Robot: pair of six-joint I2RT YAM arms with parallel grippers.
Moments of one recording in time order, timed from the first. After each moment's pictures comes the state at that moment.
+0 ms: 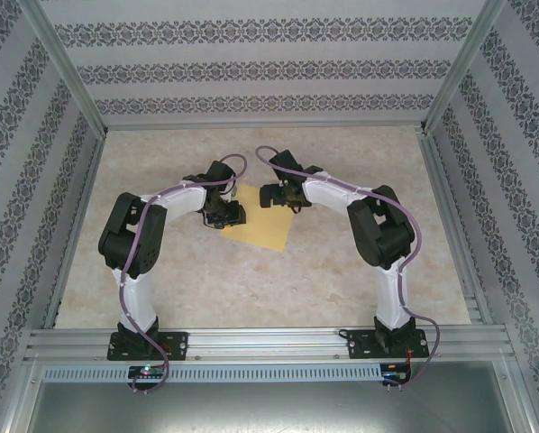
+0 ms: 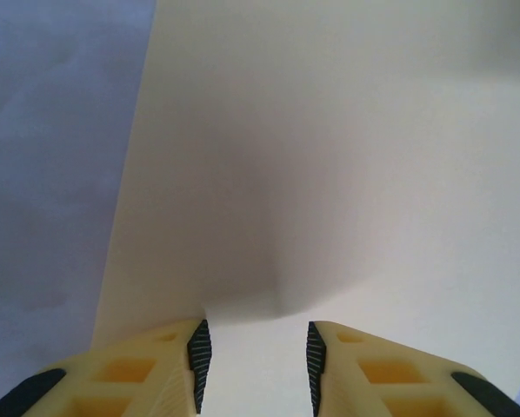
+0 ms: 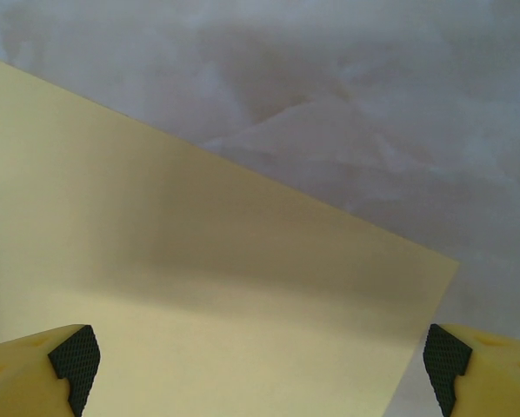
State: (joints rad) left arm -0.37 1.95 1.26 -0.59 0.28 -0.48; right arm 0.54 2.09 1.50 -0.53 0.04 0.47
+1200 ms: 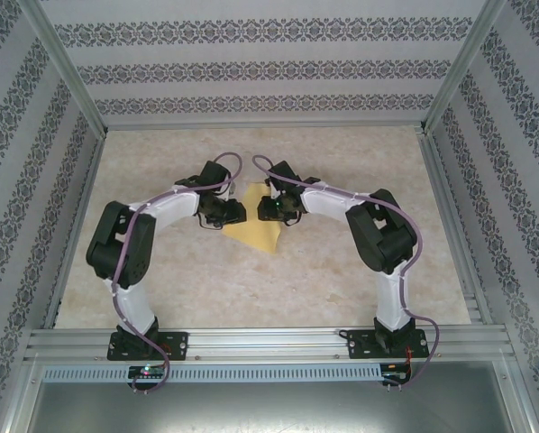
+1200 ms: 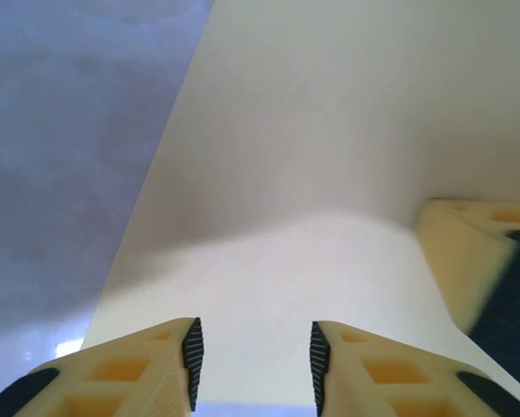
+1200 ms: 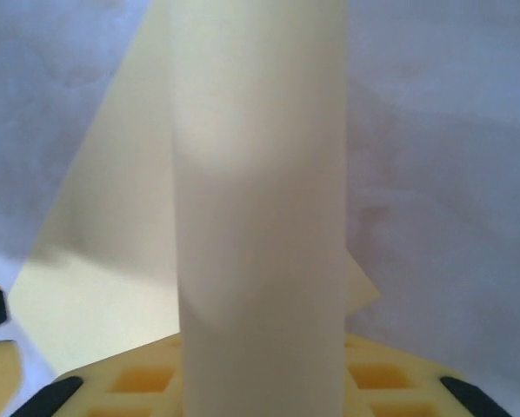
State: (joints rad) left arm -0.35 1.79 1.17 -0.51 0.33 -0.50; right arm 0.58 2.01 1.36 -0.41 -0.25 0.52
